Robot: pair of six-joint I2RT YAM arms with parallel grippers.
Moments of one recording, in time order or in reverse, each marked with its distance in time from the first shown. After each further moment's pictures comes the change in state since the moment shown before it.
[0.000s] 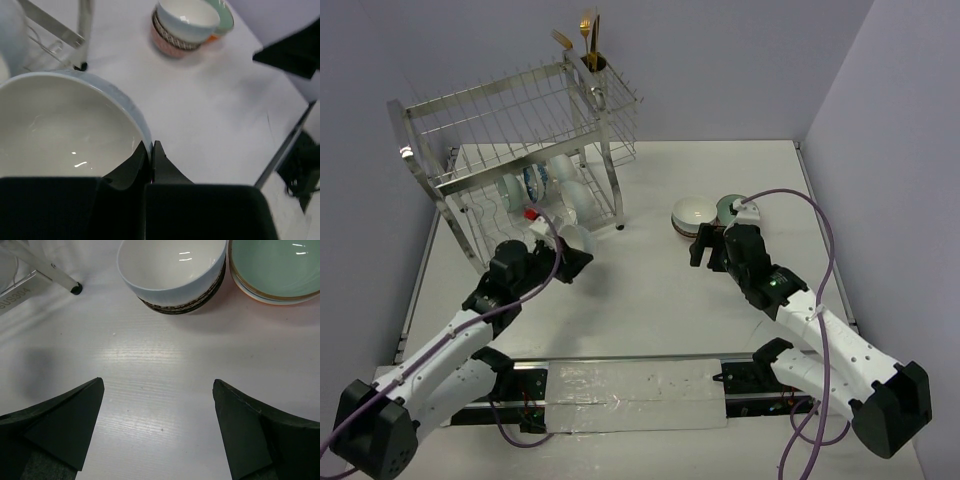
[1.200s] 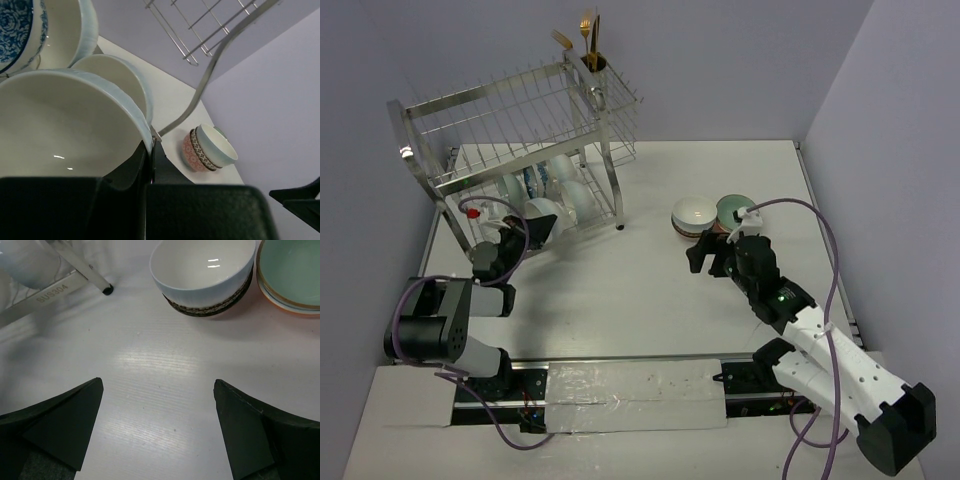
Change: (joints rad) left arm 0.446 0.611 -0.201 1.197 0.079 -0.524; right arm 0.000 -0.115 -0.084 0.078 -0.100 -0.019
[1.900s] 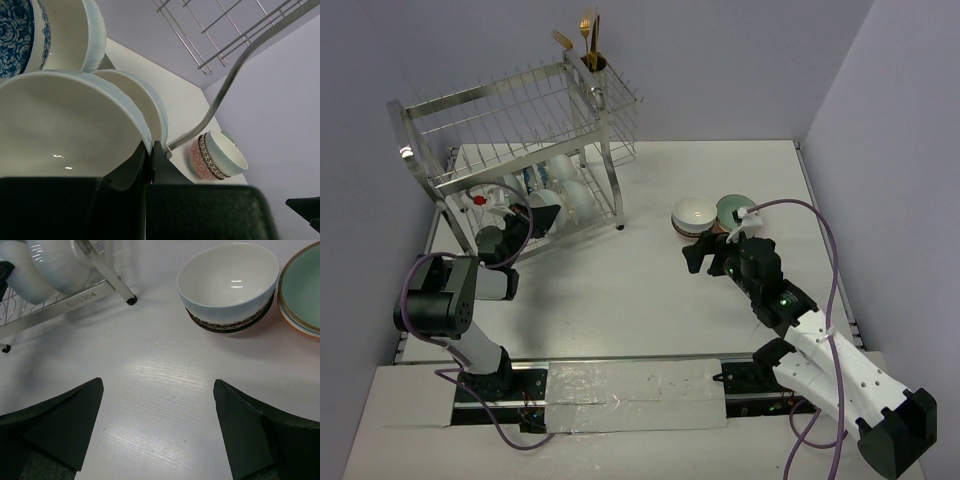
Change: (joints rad) left arm 0.000 0.163 0.141 -0.016 0.011 0.011; right arm 0.000 -0.053 -0.028 0.089 -0.066 -0.037
